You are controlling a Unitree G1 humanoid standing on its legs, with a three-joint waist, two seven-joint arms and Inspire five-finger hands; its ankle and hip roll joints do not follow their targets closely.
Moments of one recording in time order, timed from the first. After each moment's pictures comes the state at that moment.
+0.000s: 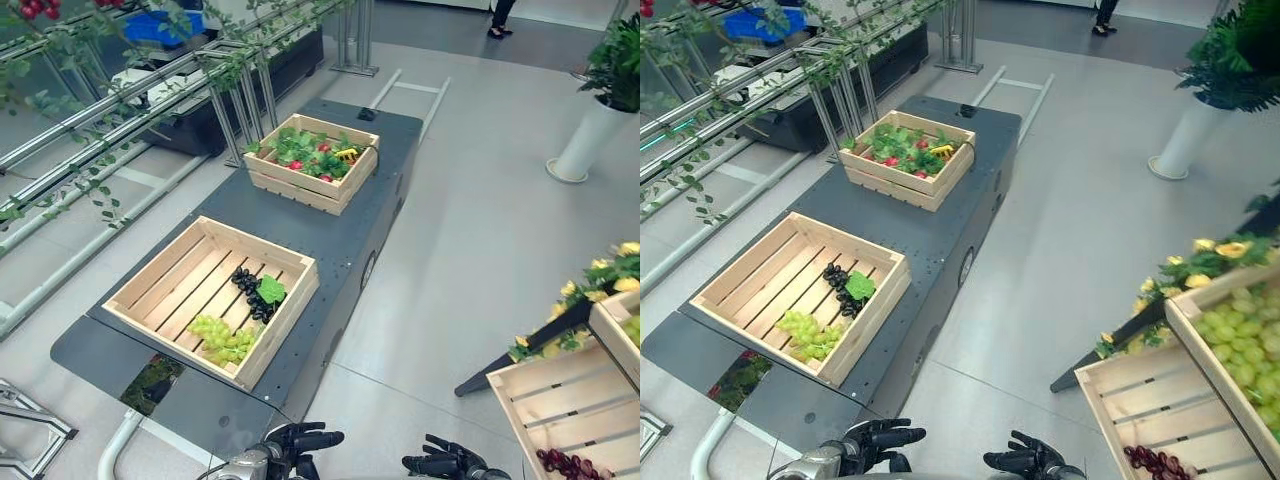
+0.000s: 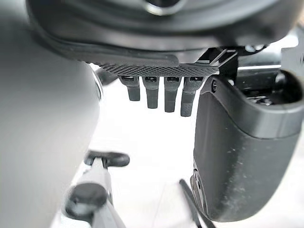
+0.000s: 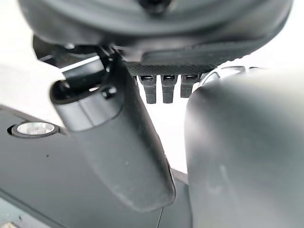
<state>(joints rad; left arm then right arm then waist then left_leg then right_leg) -0.11 0.18 -0.35 1.21 -0.31 -0.01 -0.20 -0.03 -0.25 0.24 1.25 0.48 -0.06 0.25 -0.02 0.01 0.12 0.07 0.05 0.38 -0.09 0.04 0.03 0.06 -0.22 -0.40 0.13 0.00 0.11</state>
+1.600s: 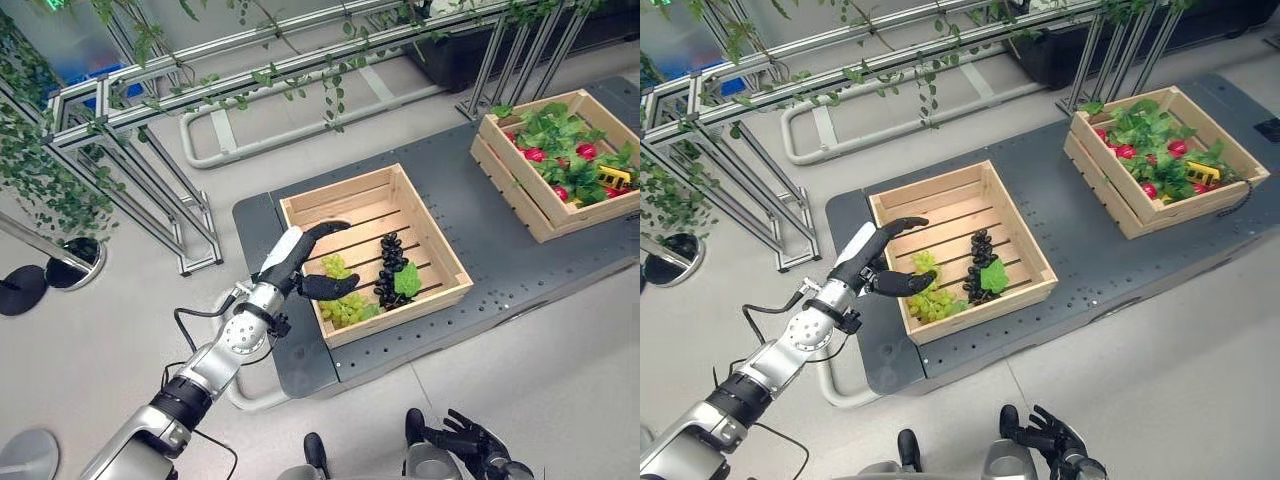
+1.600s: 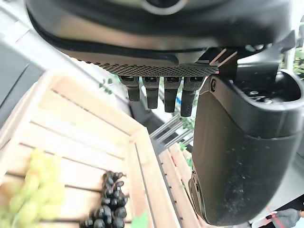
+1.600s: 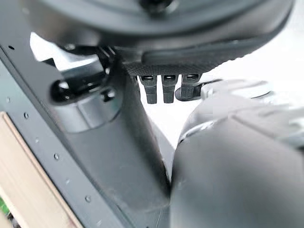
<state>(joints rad) -0.37 0.58 -0.51 0.30 0.11 -0.28 0.27 0.04 -0.30 0.18 1.12 0.60 -0.13 0.22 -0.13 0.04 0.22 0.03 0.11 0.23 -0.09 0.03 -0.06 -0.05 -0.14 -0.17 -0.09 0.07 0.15</state>
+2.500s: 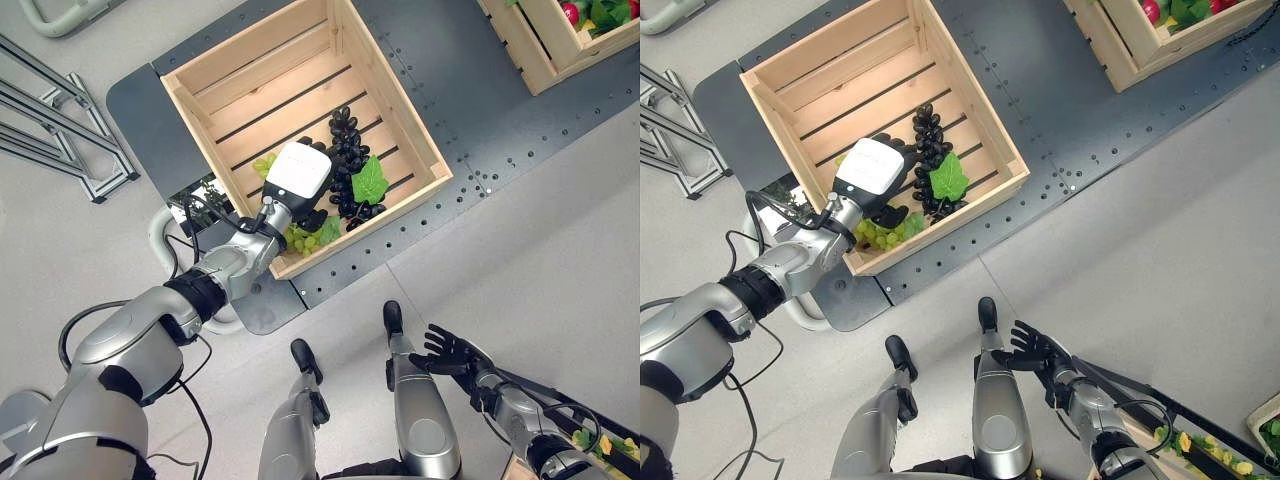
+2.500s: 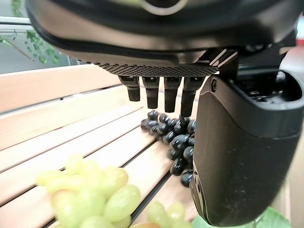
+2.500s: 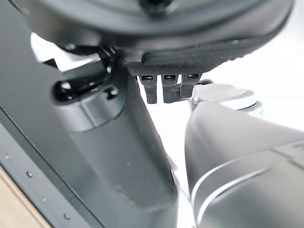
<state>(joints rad) -1.06 0.66 -1.06 0.62 0.54 0.13 0.38 -0.21 -0.43 0.36 0.99 0.72 -0.18 0.30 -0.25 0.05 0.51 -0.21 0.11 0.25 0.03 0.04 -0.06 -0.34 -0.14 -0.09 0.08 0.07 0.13</state>
